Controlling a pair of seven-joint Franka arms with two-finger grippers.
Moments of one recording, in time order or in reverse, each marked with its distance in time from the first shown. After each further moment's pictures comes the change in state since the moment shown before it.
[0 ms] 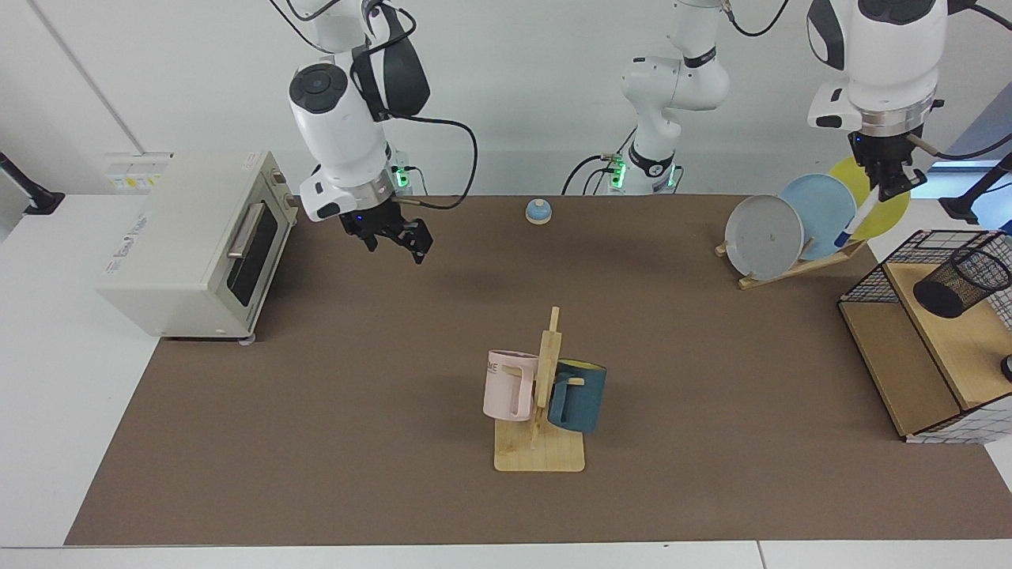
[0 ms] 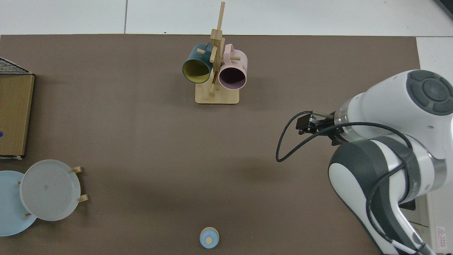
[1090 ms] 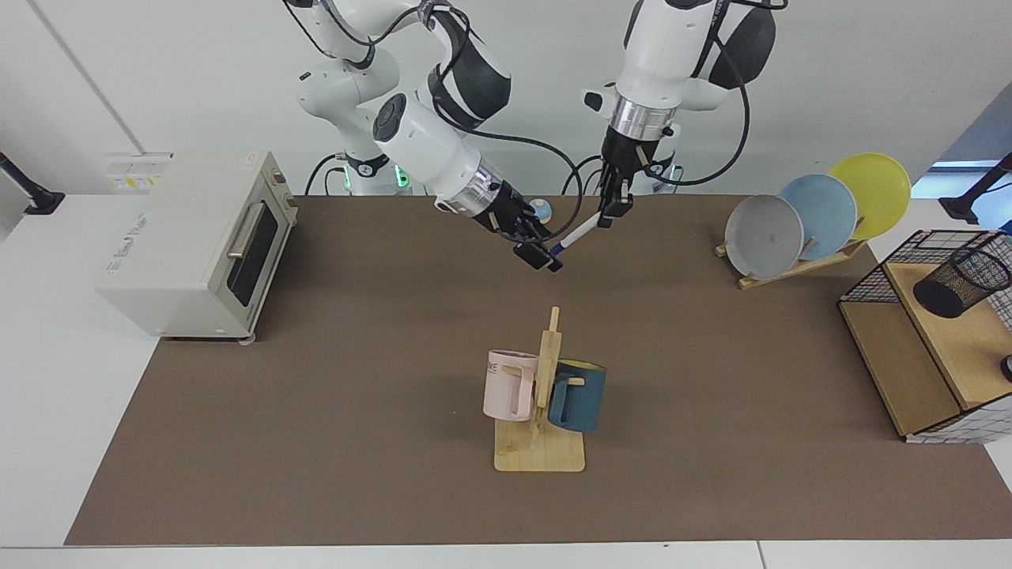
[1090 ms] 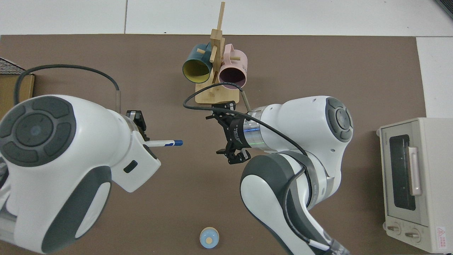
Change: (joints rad) left arm -0.016 0.008 -0.400 -0.088 -0.588 0.118 -0.203; right arm 0.266 0.146 0.020 0.040 0.562 0.397 0.838
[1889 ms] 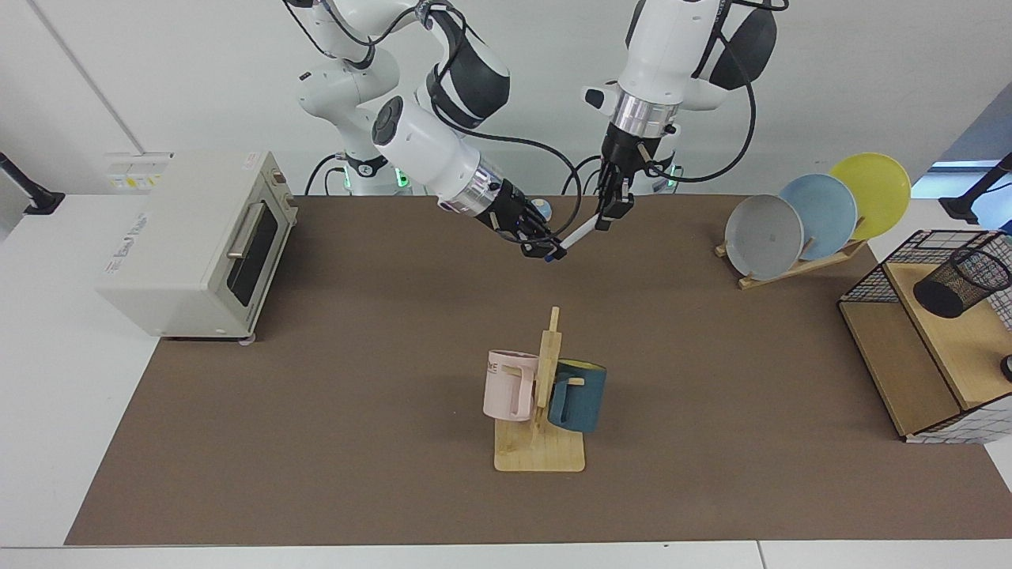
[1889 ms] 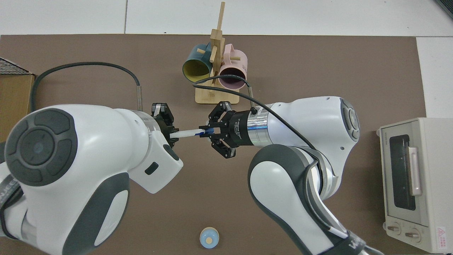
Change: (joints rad) left arm 0.004 0.007 -0.063 -0.005 -0.129 0.184 0.000; right arm -0.006 -0.001 -0.001 -0.002 0.234 0.035 0.065
